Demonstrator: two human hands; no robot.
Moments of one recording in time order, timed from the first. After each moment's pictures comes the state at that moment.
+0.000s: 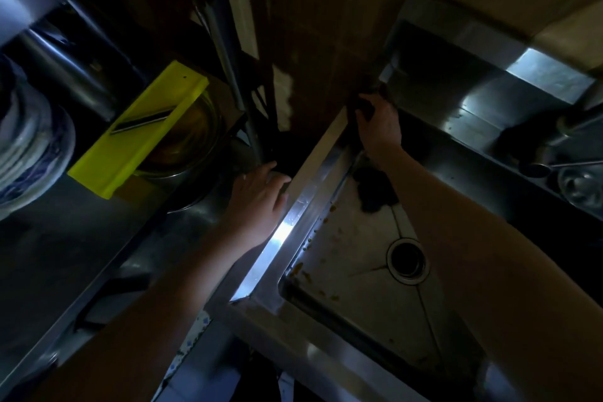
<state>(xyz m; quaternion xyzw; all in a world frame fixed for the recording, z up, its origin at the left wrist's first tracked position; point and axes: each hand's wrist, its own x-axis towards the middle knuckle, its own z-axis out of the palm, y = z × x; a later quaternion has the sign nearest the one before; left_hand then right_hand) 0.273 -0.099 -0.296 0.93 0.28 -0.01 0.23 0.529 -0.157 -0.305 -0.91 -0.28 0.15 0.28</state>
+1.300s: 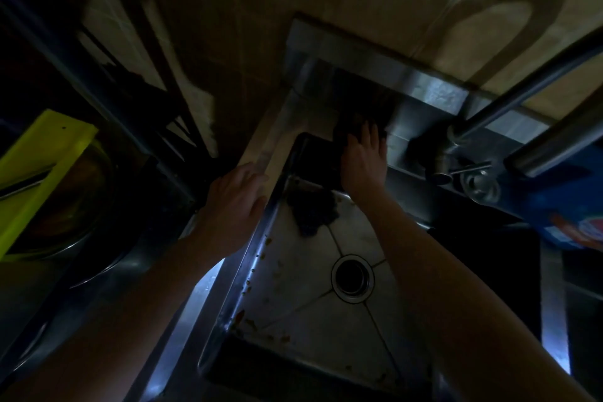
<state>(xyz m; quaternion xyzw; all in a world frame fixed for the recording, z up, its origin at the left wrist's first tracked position) 0.400 -0.109 -0.287 0.94 0.18 0.01 0.28 0.607 -0.253 -0.325 -0.97 -0.26 0.02 0.02</state>
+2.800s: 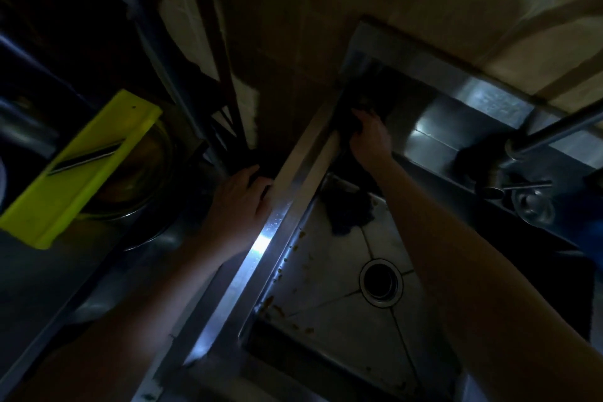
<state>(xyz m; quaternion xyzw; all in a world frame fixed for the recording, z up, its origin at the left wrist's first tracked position) 0.345 -0.082 -0.283 0.93 0.27 -0.02 0.26 0.603 -0.174 -0.317 -0.92 -0.29 0.14 0.22</state>
